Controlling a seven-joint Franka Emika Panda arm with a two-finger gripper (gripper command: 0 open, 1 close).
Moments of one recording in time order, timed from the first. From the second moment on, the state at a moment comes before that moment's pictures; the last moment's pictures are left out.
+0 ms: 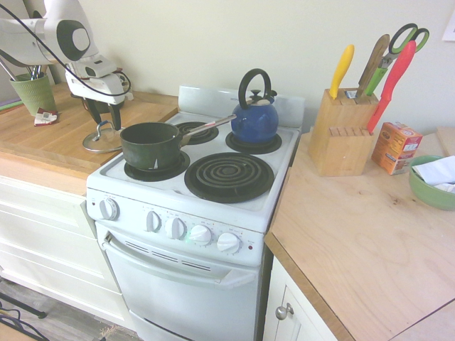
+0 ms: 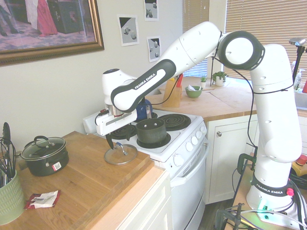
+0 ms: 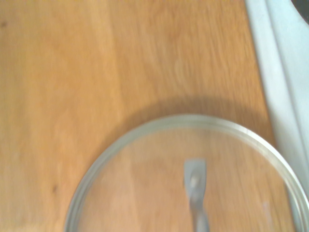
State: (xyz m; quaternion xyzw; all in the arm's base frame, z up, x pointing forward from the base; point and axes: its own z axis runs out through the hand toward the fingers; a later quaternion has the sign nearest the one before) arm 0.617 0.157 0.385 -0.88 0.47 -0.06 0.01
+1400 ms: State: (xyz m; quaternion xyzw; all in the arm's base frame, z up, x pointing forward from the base) arm 0.617 0.169 0.374 -0.88 0.47 -0.04 -0.02
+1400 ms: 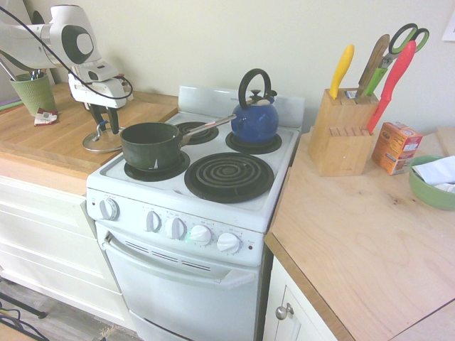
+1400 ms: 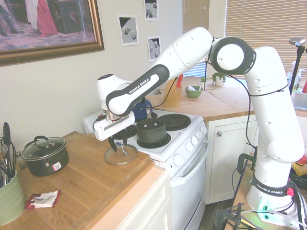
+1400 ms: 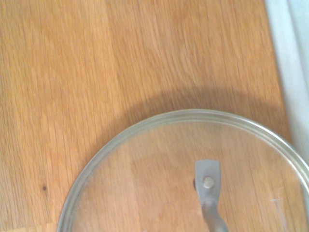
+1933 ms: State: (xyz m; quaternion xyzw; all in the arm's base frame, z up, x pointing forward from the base) arm 0.616 0.167 0.373 -0.88 0.47 -0.04 -0.02
